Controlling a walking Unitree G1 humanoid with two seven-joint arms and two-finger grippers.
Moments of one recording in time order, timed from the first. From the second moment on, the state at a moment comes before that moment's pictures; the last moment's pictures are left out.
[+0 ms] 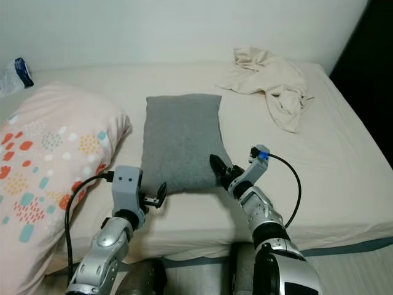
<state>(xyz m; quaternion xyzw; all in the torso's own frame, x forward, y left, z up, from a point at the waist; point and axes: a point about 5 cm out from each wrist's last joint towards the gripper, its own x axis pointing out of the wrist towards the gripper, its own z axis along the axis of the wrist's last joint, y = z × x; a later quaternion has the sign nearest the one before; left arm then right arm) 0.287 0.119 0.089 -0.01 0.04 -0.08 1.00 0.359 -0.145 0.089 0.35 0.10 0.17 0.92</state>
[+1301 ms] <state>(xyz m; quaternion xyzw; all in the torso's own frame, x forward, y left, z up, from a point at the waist) 0.232 0.129 0.089 0.01 0.07 -0.11 0.99 0.327 -0.177 0.035 0.34 0.15 0.03 0.93</state>
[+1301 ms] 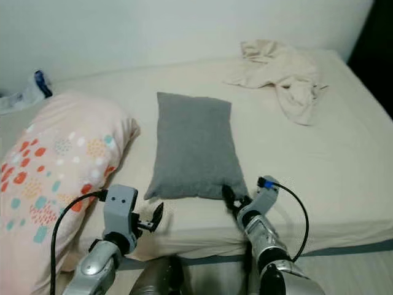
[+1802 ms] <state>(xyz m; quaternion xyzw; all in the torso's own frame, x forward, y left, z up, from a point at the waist) 0.235 0.130 0.099 0.02 0.07 -0.11 0.99 0.336 -0.201 0.054 0.35 0.09 0.01 0.93</state>
